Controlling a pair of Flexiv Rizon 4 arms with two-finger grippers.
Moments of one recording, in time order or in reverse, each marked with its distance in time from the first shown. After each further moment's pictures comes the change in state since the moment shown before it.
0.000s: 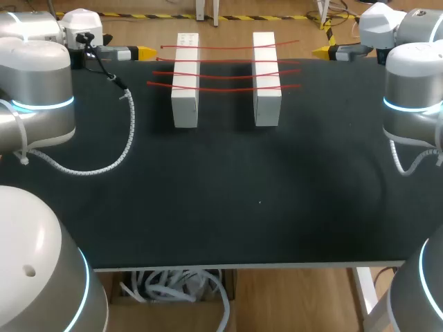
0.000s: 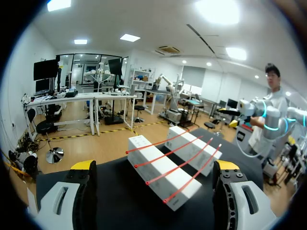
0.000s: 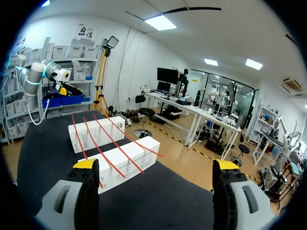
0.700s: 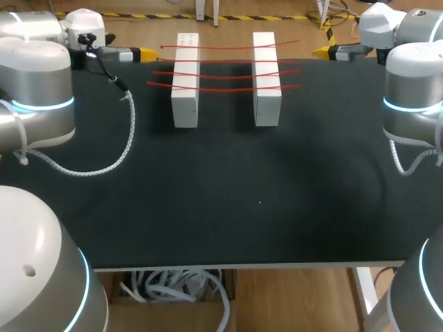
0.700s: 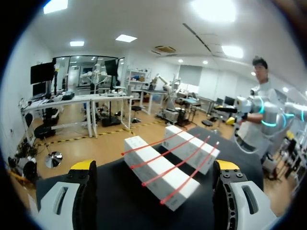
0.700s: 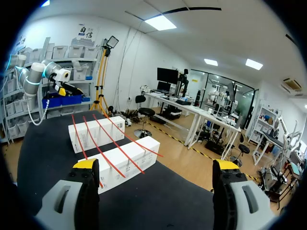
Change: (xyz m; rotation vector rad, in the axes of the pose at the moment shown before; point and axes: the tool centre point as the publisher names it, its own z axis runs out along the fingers) left arm 0.014 0.000 0.005 0.001 0.053 0.060; right arm 0.000 0.000 0.000 0.000 0.000 0.000
